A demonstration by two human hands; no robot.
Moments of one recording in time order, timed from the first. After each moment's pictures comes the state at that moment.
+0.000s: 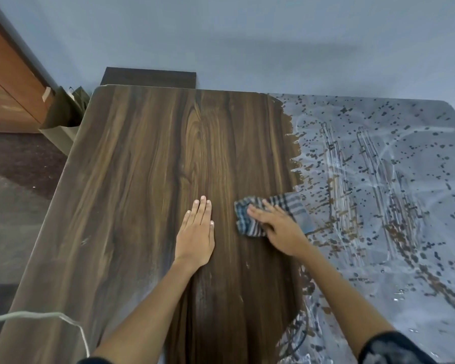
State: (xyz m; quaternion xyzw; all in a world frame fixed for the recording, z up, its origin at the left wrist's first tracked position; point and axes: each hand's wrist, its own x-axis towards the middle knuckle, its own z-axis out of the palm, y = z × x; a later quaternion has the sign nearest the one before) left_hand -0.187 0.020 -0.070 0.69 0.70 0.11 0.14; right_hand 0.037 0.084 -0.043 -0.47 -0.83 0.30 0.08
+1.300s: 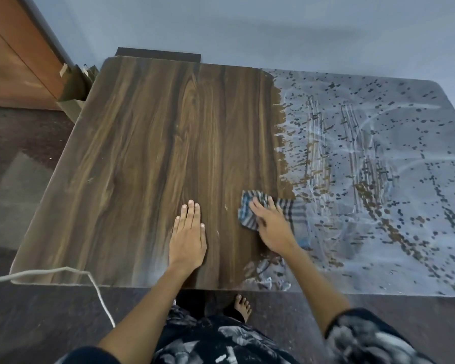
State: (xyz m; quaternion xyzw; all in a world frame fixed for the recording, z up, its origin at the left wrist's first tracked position) left_hand -0.126 -0.116 -0.067 0.62 0.76 0.10 0.16; right_hand 0.082 -0.036 -0.044 -0.54 -0.78 0.31 0.08
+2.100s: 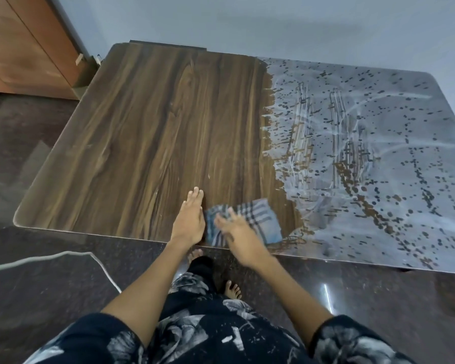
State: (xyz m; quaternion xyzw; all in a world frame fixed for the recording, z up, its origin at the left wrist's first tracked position) left_hand -0.061 -0.150 -0.050 0.58 0.75 0.18 0.27; right_hand 0.100 -0.138 -0.058 -0.41 -0.85 0.32 0.09
